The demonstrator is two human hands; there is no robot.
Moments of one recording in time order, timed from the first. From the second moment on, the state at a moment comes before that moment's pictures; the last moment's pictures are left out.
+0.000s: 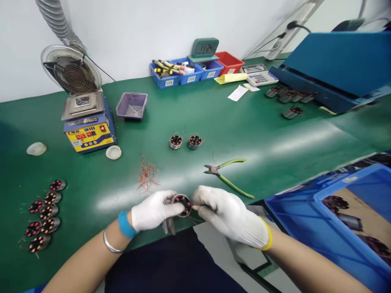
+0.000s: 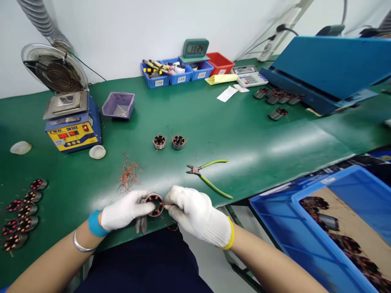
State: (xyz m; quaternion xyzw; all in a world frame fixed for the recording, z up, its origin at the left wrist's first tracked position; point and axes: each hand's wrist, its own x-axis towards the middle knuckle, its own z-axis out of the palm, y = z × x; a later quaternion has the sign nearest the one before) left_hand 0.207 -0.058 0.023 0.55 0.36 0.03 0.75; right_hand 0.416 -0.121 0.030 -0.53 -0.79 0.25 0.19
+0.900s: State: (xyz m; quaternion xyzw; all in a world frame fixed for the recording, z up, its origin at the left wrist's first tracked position) left_hand 0.208 -0.083 0.015 0.49 0.33 0.10 0.80; right_hand 0.416 -0.121 0.051 -0.62 -0.59 0.51 0.13
